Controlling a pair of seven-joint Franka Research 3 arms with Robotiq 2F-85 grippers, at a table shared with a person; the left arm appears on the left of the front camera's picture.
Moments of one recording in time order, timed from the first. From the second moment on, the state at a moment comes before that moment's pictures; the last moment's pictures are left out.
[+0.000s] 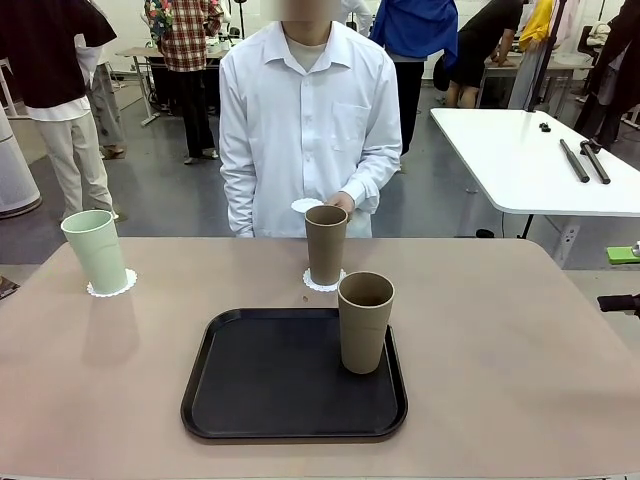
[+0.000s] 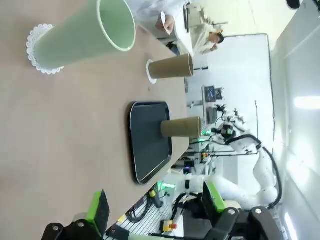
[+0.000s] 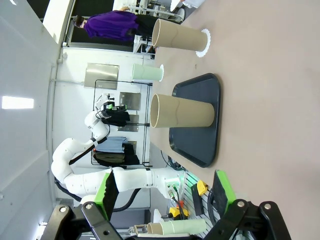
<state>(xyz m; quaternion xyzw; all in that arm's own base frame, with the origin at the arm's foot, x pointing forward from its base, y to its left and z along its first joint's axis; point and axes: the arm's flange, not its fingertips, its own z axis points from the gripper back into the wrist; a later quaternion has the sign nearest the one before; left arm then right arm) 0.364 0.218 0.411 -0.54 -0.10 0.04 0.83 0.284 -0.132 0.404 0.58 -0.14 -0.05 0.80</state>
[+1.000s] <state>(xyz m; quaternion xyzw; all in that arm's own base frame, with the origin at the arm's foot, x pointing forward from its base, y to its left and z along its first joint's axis) 0.345 0.269 0.391 -0.55 -0.15 0.01 0.82 0.284 -0.132 0.404 0.58 -0.14 -0.05 0.80</state>
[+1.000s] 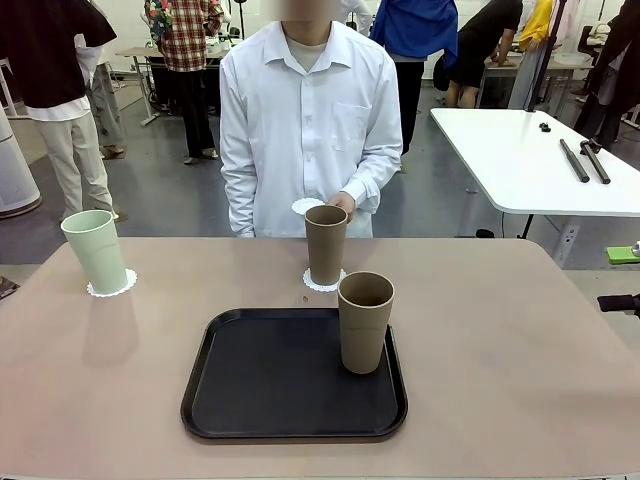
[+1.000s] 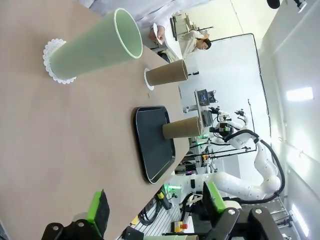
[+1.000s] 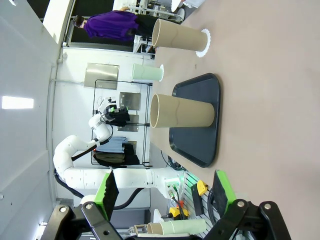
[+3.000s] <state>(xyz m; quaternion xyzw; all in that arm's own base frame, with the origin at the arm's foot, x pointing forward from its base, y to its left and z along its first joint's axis) 0.348 0.272 0.398 -0.53 -0.17 0.01 0.83 0.284 -0.132 0.404 0.58 -0.14 -0.05 0.80</state>
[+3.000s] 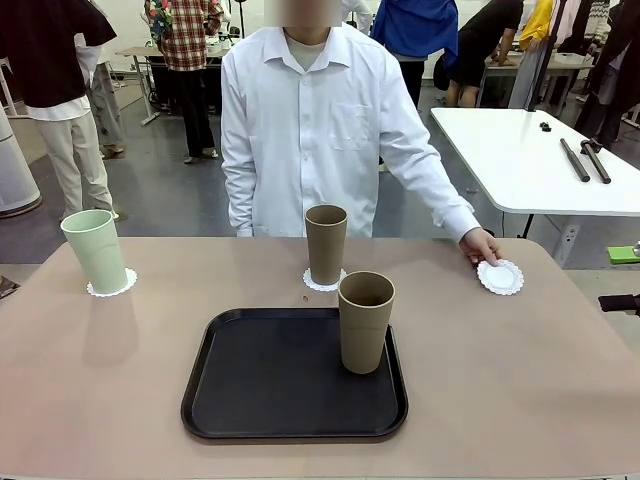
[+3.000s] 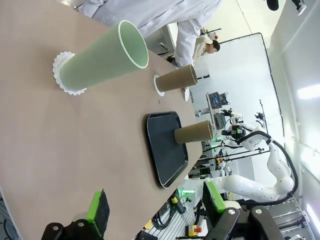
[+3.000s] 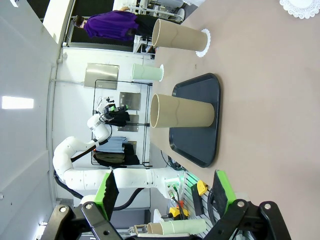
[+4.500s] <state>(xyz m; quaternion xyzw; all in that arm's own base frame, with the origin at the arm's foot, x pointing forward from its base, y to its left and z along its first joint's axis) 0.348 0.272 0.398 -0.53 -0.17 0.01 0.83 0.301 -0.122 0.426 0.55 -0.13 0.01 0.83</state>
